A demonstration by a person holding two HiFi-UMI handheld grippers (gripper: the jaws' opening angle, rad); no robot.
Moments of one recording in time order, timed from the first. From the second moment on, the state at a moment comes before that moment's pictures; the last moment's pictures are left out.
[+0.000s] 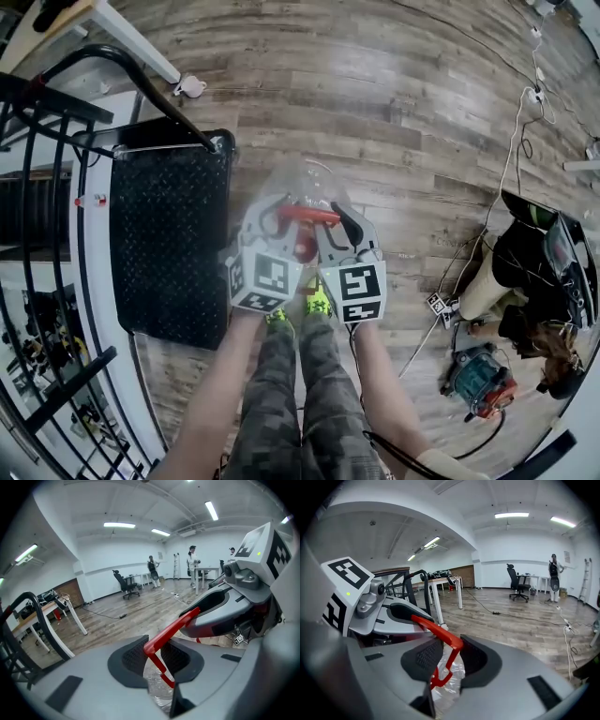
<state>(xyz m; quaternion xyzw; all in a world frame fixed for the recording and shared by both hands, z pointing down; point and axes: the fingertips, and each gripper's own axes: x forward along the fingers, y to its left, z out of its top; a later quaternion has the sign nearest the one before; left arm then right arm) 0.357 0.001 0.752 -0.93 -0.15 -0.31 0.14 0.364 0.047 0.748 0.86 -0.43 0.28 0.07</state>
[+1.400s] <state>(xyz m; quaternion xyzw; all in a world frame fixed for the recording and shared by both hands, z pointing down) 0.286 0.002 0.525 -0.94 -0.08 -0.31 0.14 0.302 0.047 0.520 0.82 -0.52 0.22 0.09</state>
